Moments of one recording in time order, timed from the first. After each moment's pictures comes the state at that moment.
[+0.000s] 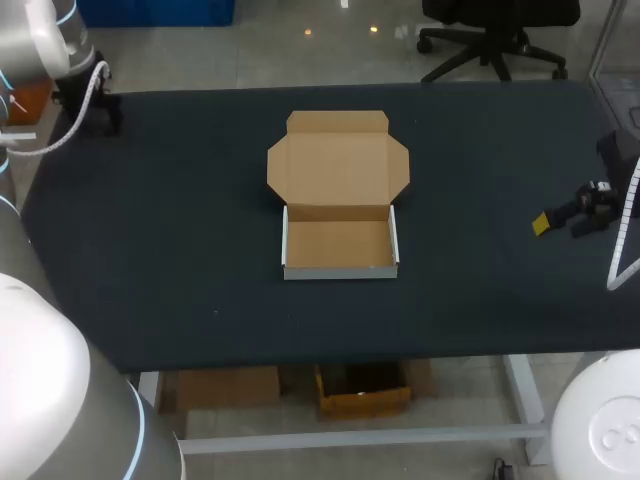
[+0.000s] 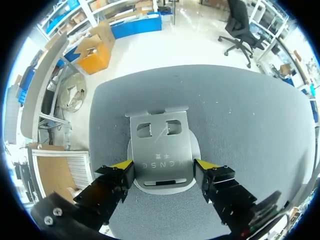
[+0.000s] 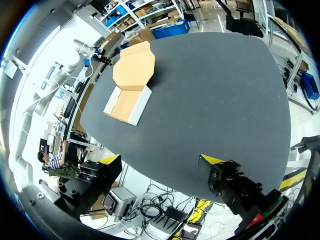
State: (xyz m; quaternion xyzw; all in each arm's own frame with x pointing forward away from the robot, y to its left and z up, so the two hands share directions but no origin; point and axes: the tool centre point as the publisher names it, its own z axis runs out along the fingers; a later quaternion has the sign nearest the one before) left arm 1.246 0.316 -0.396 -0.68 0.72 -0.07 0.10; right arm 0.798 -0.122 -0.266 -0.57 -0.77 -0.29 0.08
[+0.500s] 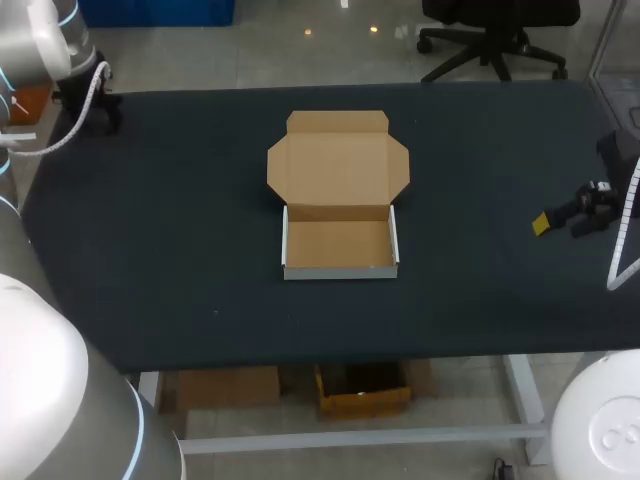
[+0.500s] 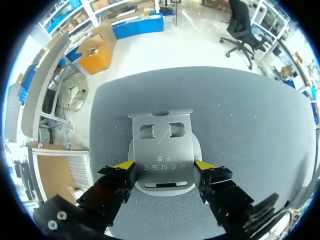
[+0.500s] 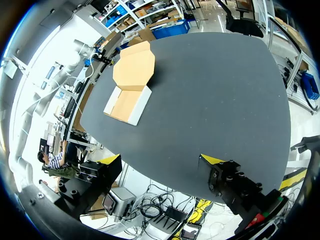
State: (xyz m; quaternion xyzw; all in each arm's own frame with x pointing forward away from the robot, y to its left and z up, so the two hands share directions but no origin) left arm 1.249 0.317 -0.397 -0.69 0.72 -0.07 0.11; right arm 0.798 -0.122 -0.266 -0.57 -0.77 -0.29 0.08
